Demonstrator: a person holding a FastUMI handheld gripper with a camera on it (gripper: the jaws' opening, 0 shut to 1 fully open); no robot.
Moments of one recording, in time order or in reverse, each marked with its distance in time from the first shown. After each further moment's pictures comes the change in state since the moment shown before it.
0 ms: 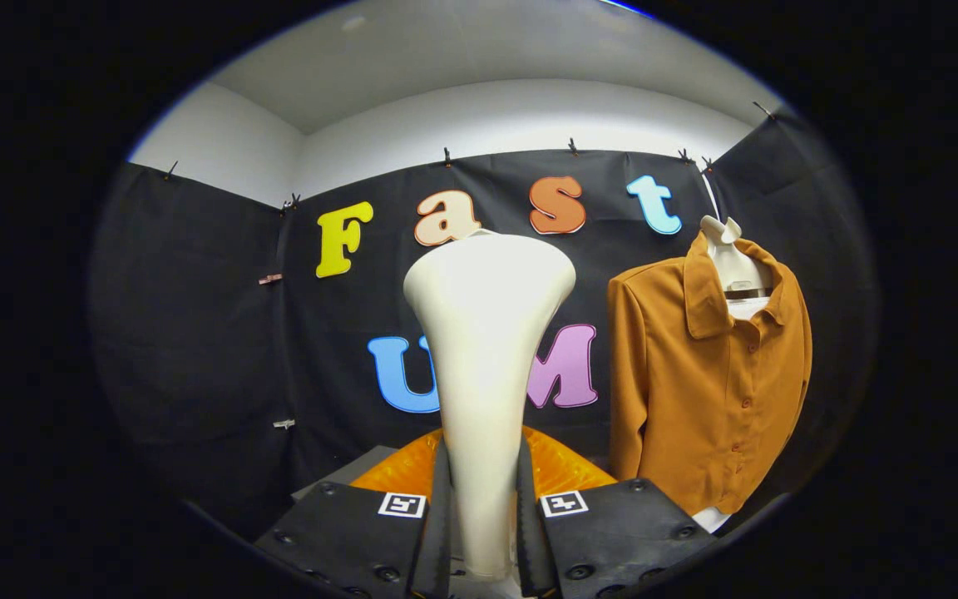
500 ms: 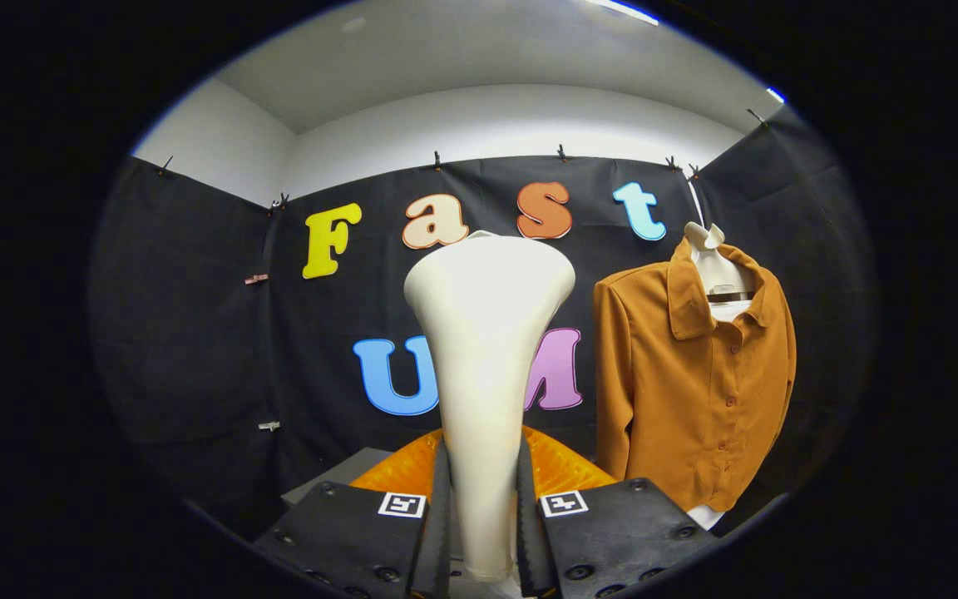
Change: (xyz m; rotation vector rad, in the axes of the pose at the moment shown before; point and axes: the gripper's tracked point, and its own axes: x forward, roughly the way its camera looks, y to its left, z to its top) arm -0.009 -0.007 0.003 -0.009 -0.028 -0.050
